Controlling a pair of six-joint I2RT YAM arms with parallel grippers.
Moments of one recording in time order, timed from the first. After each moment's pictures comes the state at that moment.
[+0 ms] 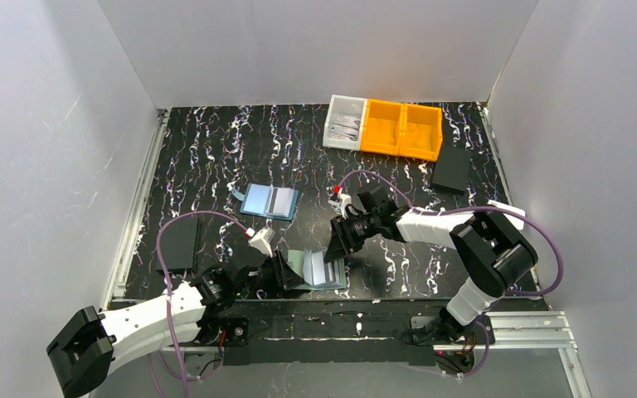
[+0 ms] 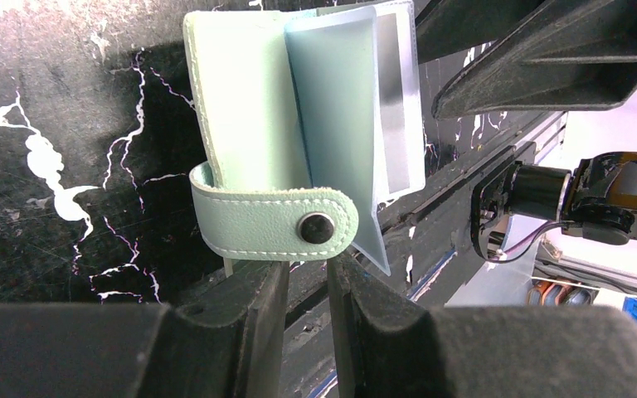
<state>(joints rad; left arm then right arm) -0.91 0.78 0.16 0.00 0.06 -1.01 0.69 1.62 0.75 0.02 -0.83 0.32</state>
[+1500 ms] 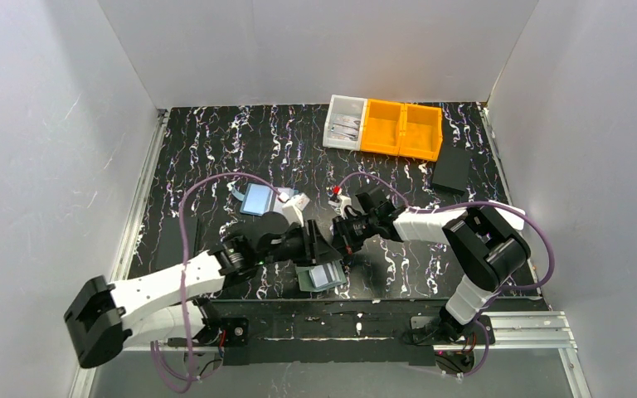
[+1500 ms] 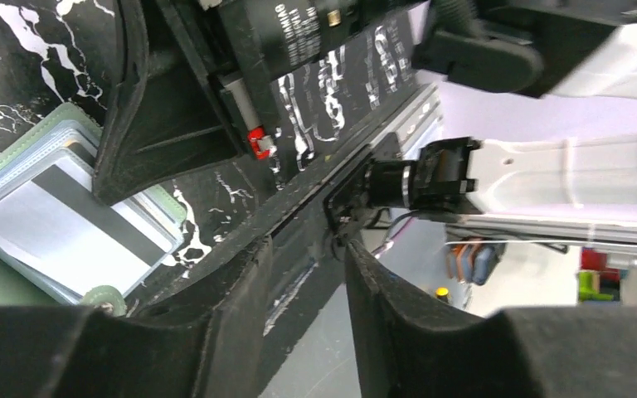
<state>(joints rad) -0.96 1.01 0.59 -0.02 0.16 -0.95 0.69 1.67 0.76 0.05 -0.82 0.39</state>
